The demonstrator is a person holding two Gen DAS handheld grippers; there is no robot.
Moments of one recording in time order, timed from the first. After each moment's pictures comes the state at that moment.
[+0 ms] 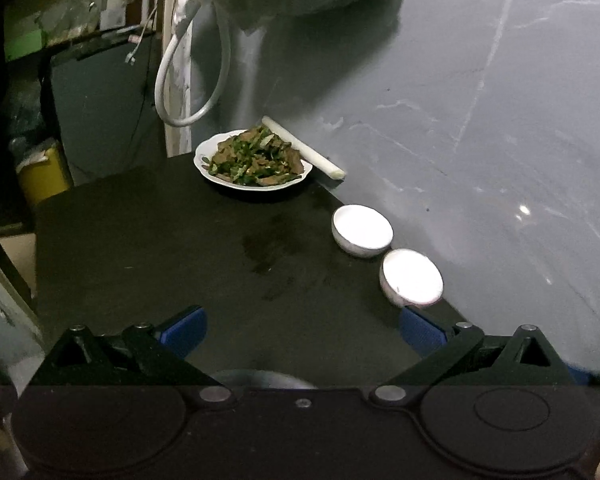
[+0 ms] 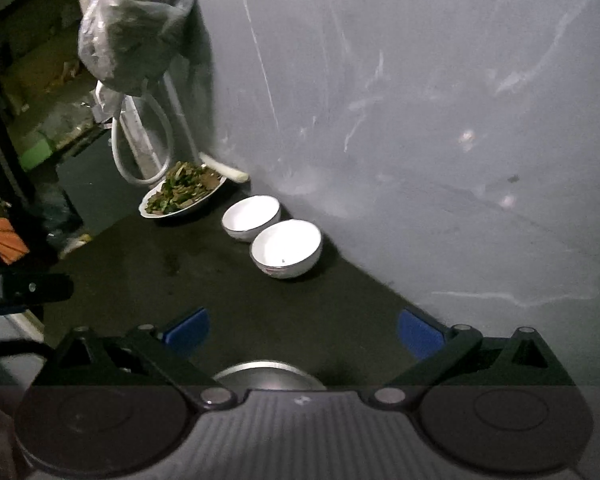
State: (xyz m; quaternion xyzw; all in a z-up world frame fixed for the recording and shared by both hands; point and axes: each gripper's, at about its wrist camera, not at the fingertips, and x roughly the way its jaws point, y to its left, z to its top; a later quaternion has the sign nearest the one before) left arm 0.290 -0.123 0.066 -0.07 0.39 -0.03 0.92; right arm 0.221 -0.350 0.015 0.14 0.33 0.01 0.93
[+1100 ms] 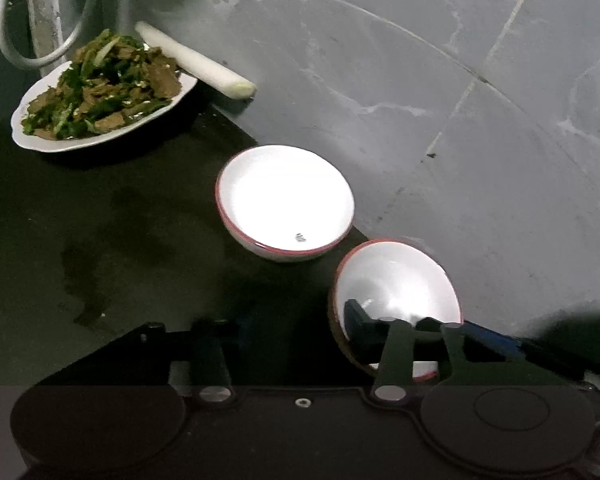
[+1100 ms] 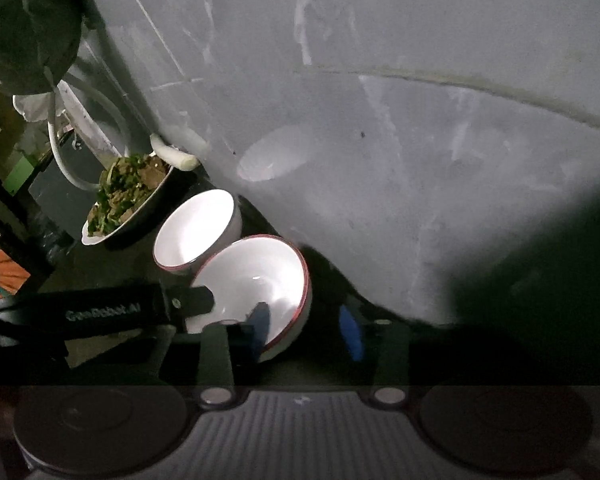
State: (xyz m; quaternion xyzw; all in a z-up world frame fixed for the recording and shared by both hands) left arm 0.461 -0.201 -0.053 -0.05 0.49 -0.14 0.86; right arm 0.388 -0.373 -0.074 0.21 0.39 0.03 0.89
